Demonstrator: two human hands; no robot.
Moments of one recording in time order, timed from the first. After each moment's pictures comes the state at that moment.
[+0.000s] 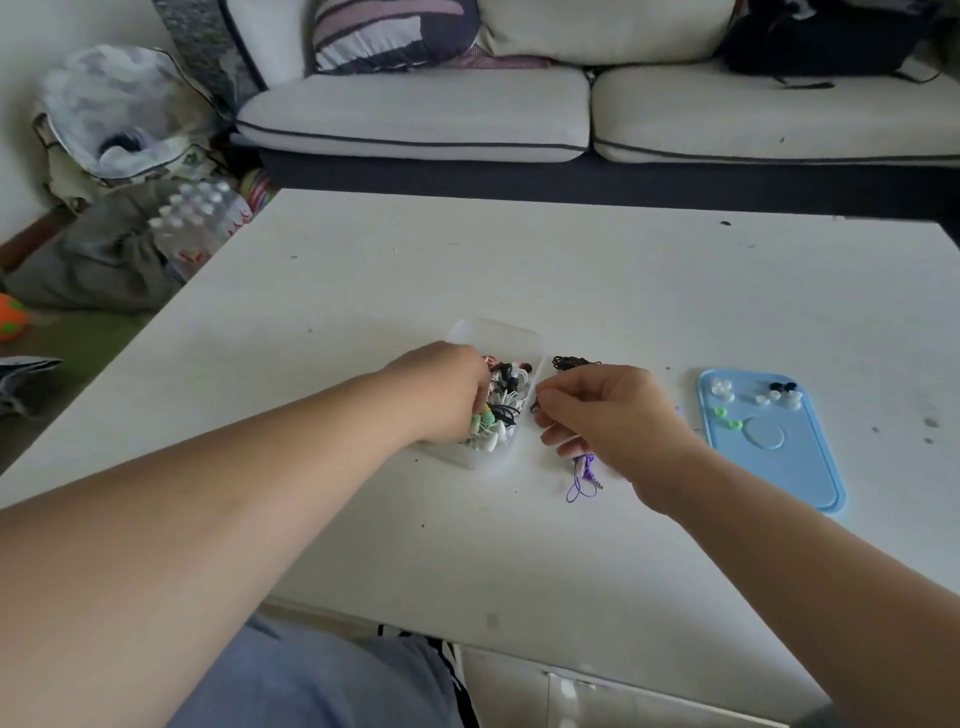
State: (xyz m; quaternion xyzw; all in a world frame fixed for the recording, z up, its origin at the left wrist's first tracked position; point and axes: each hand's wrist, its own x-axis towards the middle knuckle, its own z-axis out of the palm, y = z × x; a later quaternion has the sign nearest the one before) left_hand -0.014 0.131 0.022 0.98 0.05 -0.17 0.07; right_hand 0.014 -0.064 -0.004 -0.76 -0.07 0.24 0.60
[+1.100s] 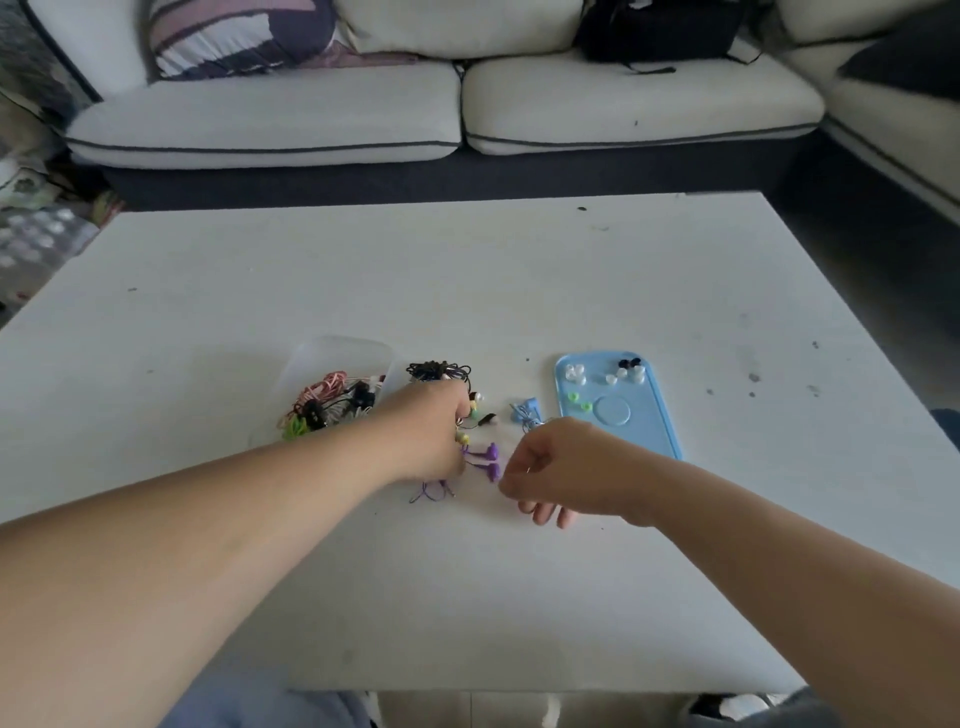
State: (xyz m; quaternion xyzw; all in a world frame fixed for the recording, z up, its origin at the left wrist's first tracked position) left_hand 0.035 0.023 -0.027 0.97 0.03 -0.21 0.15; right_hand 0.038 -0.178 -0.030 -0.84 -0.12 0.38 0.37
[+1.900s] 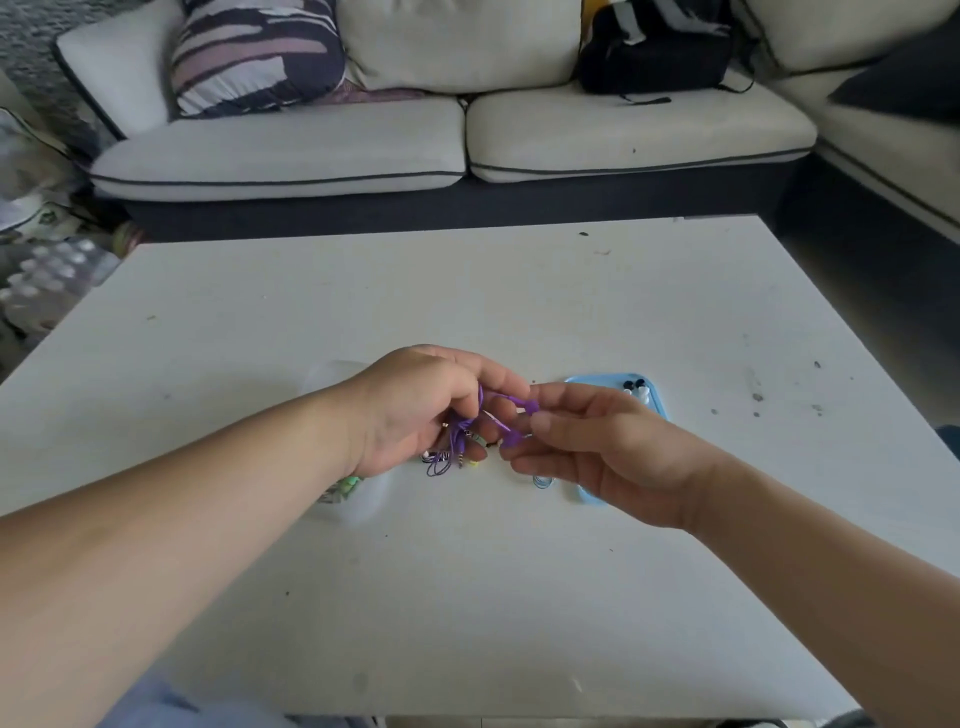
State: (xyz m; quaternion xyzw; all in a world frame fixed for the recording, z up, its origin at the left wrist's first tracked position) left_hand 0.024 0.012 0.053 0.73 0.12 -0.23 0.64; right_hand 0.046 -0.194 0.000 -0.52 -0.06 0.40 0.75
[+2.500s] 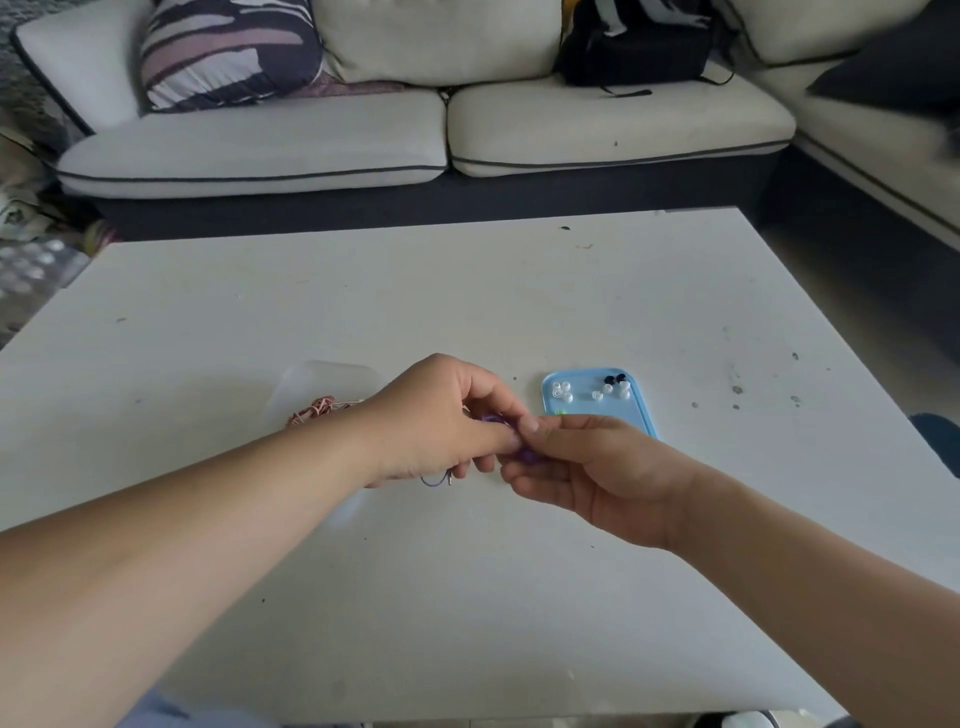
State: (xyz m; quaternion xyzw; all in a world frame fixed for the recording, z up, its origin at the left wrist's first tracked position) left_hand 0.025 -0.008 0.035 0.85 -0.01 -0.20 0.48; right_hand 0.039 -0.203 -0.012 -0.50 0.04 0.42 0.75
